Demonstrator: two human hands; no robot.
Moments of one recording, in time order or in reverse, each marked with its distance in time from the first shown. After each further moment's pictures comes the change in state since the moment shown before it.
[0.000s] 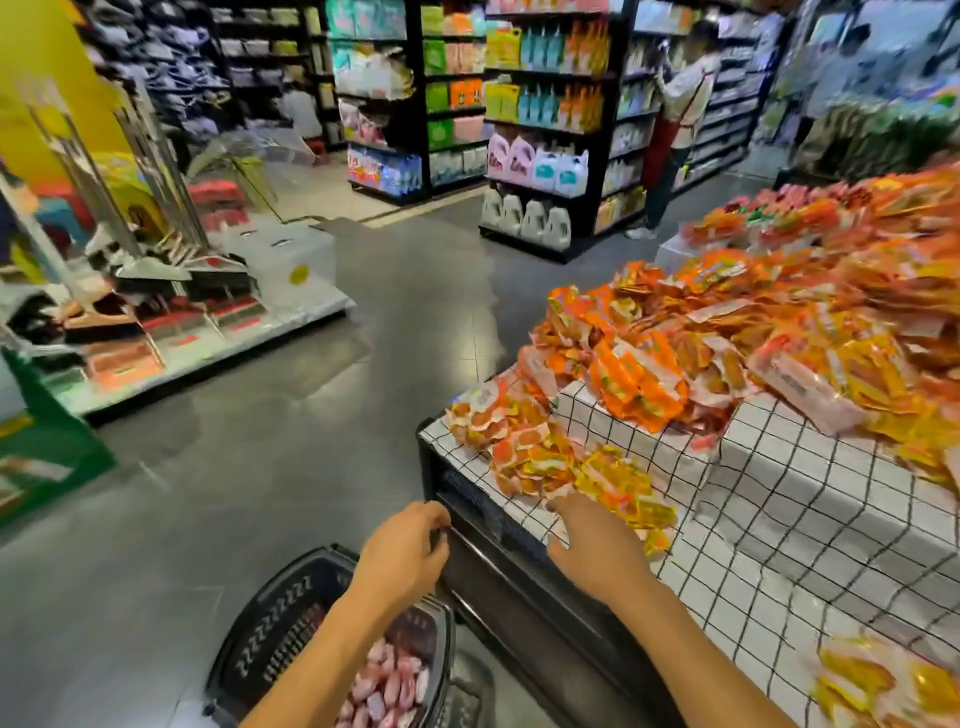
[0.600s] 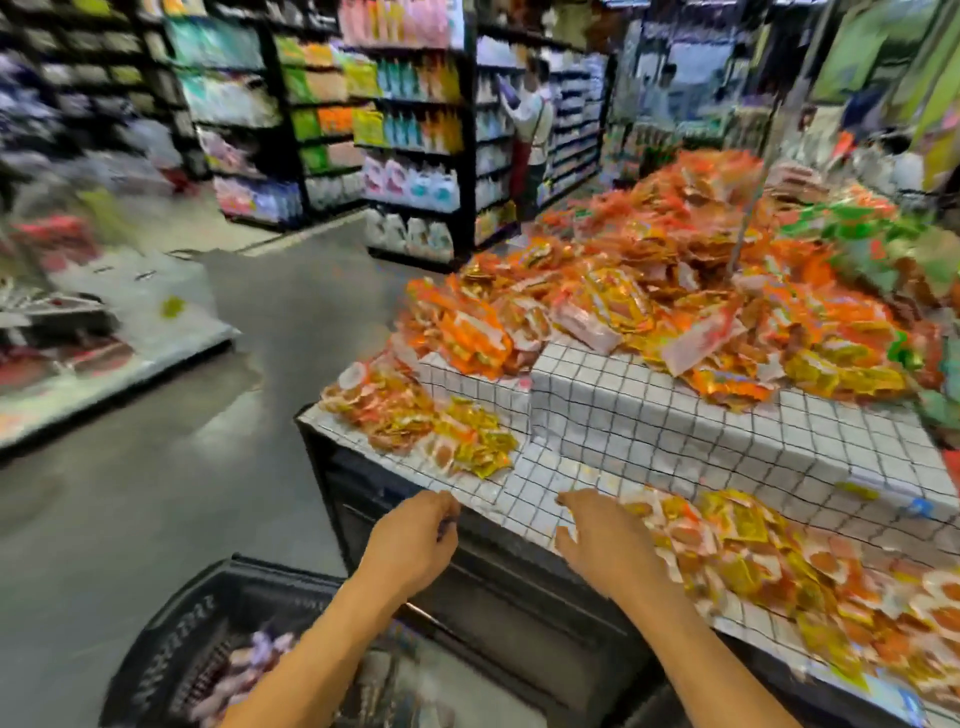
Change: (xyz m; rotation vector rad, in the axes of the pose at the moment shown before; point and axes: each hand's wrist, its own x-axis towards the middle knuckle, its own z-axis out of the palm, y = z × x) left_hand -0.101 0.172 0.057 0.001 -0.127 0.290; right_hand -0.231 0.104 -0.042 -0.019 0.144 0.271
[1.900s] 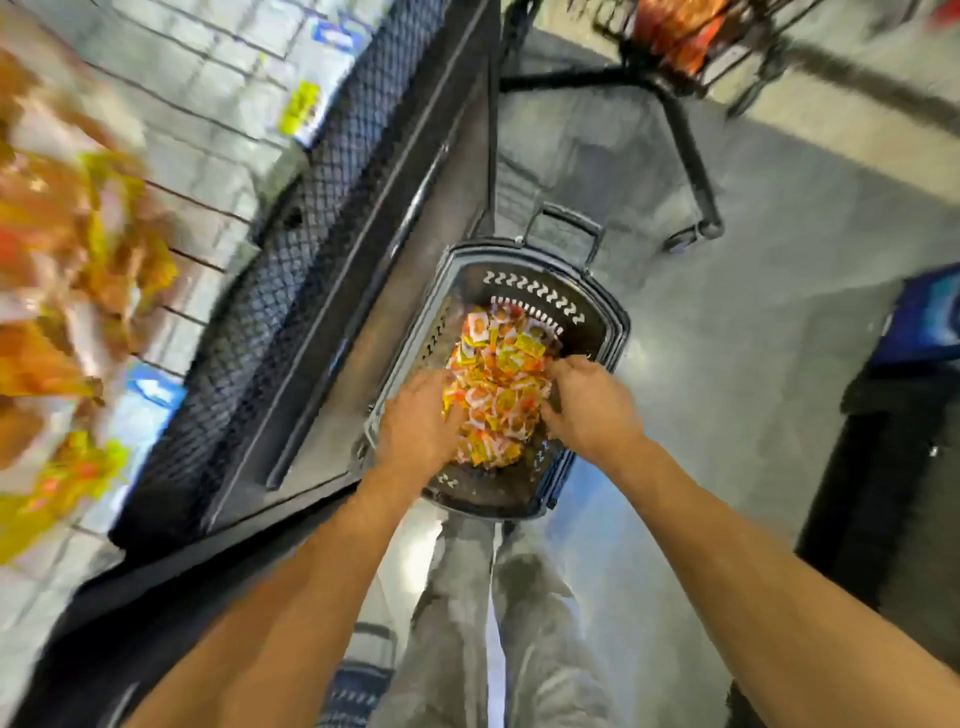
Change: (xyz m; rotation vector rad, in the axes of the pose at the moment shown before) left_hand -0.080 0.356 0.564 0.164 -0.991 1.024; right_hand -0.431 0.330 0.278 0.435 -0.006 1.544
